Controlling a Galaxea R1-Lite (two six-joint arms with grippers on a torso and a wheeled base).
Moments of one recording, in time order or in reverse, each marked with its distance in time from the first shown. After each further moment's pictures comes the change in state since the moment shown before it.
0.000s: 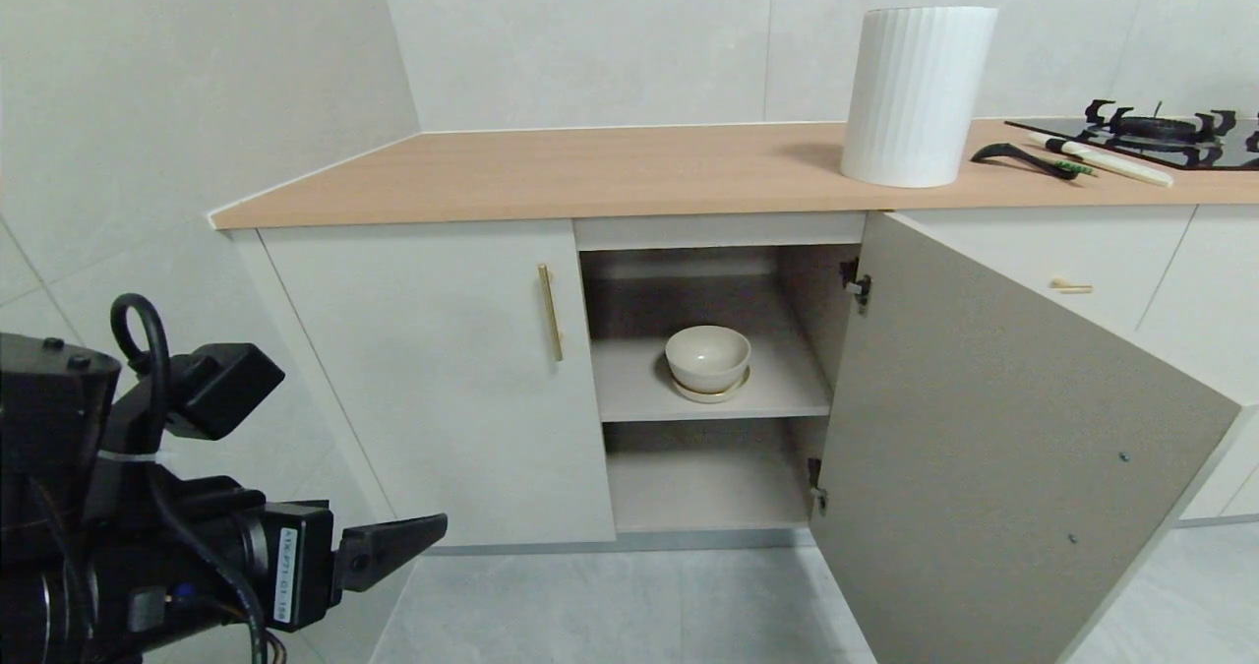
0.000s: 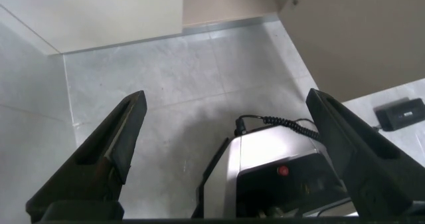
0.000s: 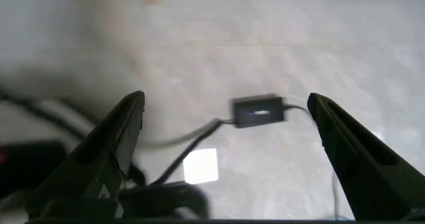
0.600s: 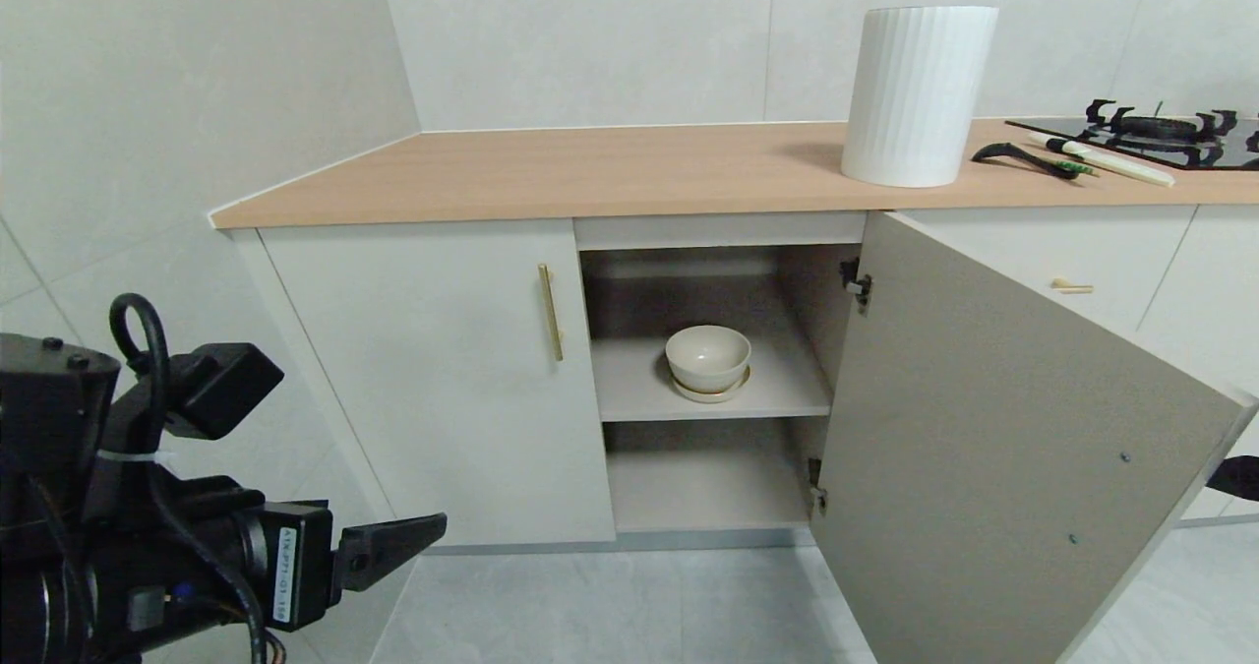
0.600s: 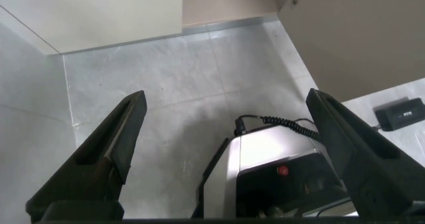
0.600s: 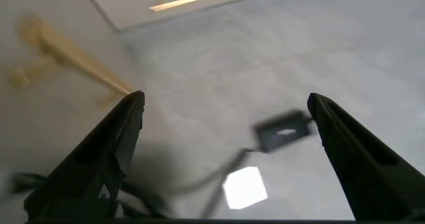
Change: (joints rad) left arm 0.000 0.000 0.000 0.000 0.000 0.000; right arm -0.087 0.220 0.020 -0.328 0.110 0.222
